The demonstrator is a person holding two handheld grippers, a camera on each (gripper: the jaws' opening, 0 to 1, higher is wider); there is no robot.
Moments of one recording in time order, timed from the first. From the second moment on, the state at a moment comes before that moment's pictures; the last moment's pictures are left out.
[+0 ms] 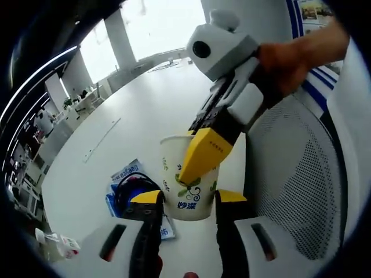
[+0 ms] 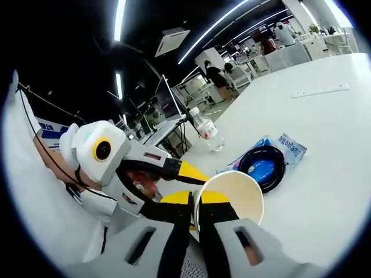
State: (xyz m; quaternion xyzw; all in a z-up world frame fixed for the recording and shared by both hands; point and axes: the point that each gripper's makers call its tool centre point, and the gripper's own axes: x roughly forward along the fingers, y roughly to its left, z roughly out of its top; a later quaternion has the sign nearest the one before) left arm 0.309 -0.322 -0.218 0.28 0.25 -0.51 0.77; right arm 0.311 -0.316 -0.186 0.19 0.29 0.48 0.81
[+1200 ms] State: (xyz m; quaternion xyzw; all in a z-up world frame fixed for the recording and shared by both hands) left arm 0.314 -0.262 -0.240 0.15 0.32 -0.40 0.85; right arm 0.320 -0.307 -0.189 0.18 0.30 0.47 0.81
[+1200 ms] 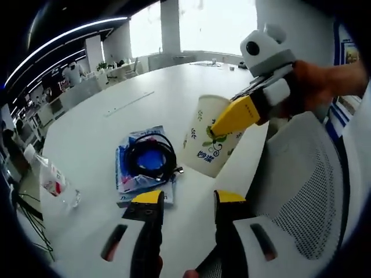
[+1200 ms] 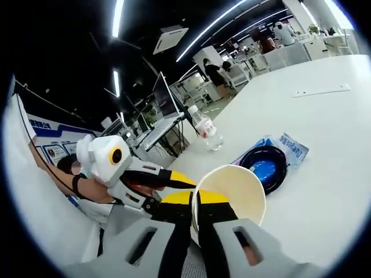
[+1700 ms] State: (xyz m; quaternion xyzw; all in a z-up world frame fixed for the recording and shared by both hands) left arm 0.307 -0.251 -0.242 0.13 0.32 -0.39 0.85; right arm 0.331 -0.295 -0.188 0.16 0.30 0.48 0.81
